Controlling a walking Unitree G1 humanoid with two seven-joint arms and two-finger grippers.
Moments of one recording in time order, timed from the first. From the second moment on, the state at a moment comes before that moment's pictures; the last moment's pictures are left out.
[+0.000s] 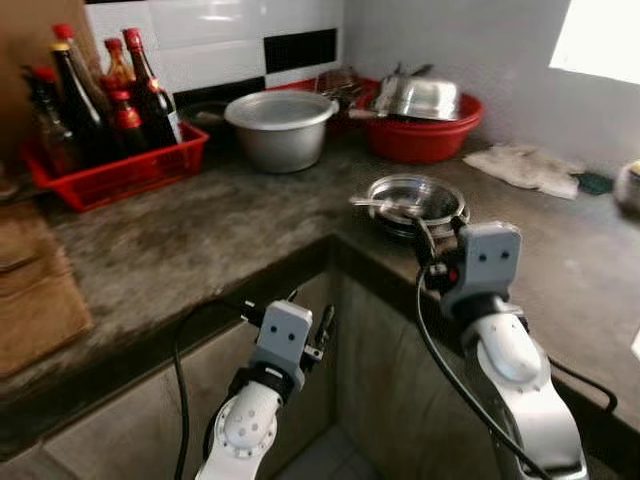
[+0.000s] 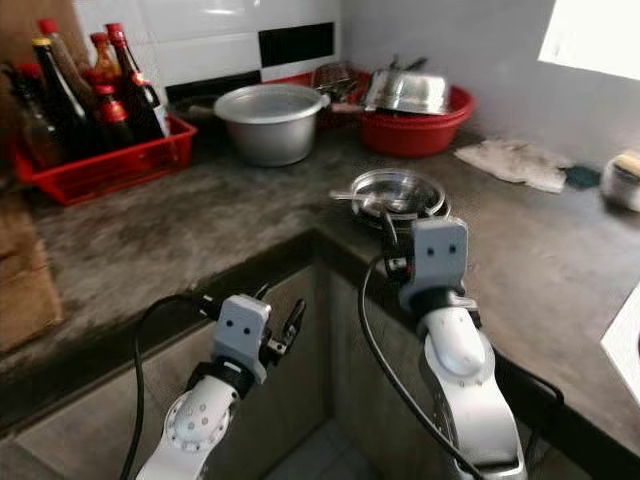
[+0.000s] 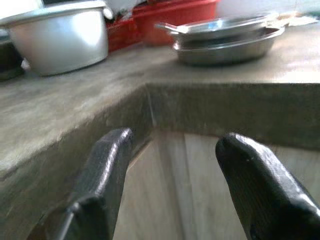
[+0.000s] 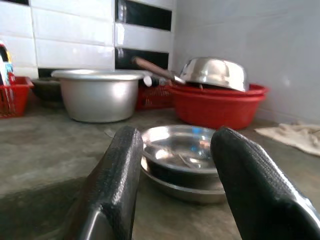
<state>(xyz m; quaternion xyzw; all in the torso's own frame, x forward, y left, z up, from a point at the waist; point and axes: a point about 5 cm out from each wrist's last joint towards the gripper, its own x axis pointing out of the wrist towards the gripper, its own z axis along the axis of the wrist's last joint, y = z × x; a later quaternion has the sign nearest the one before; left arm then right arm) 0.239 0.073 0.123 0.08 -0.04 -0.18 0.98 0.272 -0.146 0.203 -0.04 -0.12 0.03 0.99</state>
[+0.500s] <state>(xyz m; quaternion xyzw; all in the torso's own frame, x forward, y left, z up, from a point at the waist) 0.238 0.072 0.124 0.08 -0.04 -0.17 0.98 0.324 -0.127 0.211 -0.15 -0.10 0.12 0.98</state>
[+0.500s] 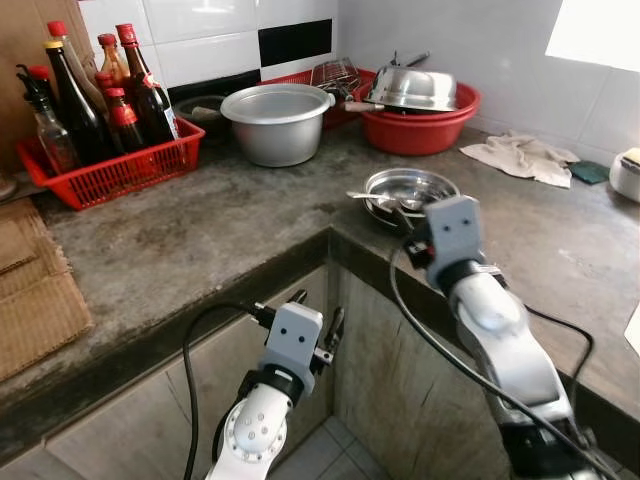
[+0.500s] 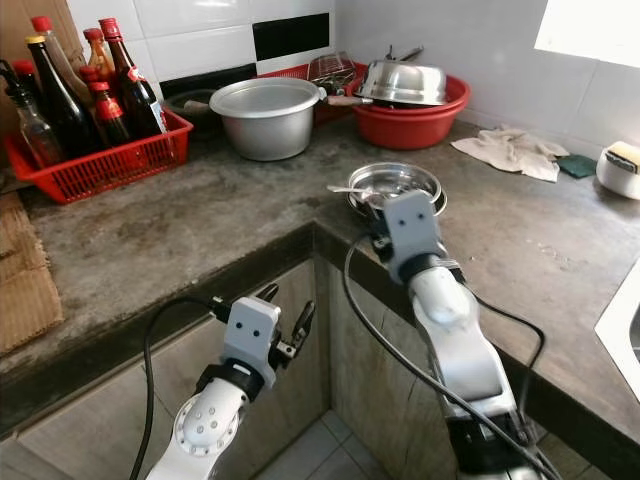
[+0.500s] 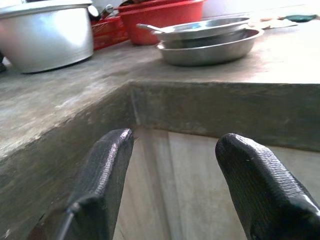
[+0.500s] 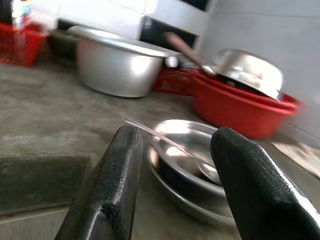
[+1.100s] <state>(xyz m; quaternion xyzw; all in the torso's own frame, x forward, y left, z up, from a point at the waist) 0.222 0.079 0.135 0.07 -0.05 -0.14 0.99 0.375 -0.071 0.227 -0.32 -0.14 0.22 0.91</state>
